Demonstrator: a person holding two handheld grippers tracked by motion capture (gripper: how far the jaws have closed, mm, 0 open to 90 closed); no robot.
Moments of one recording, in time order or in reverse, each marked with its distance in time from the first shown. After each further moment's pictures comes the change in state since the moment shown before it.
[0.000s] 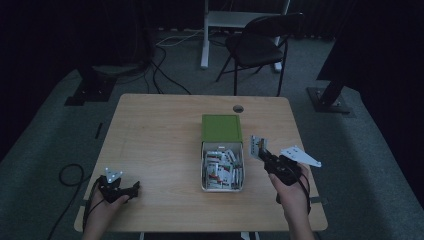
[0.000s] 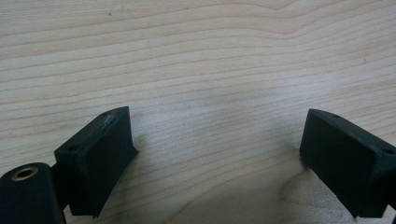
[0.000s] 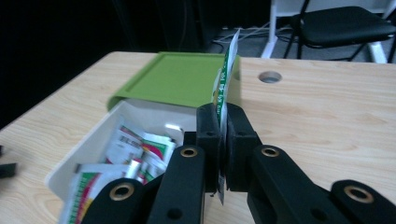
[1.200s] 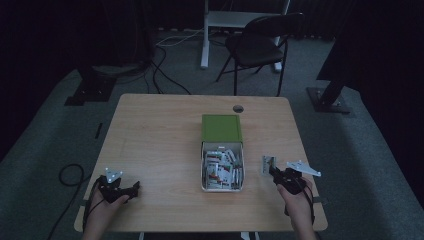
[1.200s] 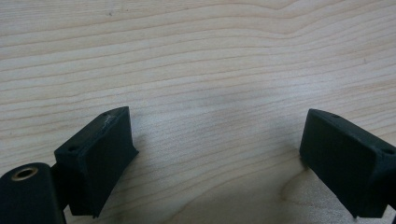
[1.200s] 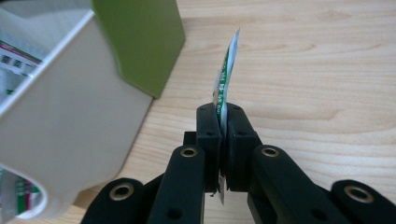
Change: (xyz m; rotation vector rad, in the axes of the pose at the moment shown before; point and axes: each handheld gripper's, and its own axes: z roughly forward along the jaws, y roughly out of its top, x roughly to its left) left arm 0.000 0.000 0.000 0.002 0.000 0.002; right arm -0.058 -0.074 0.022 0.177 -0.106 0.091
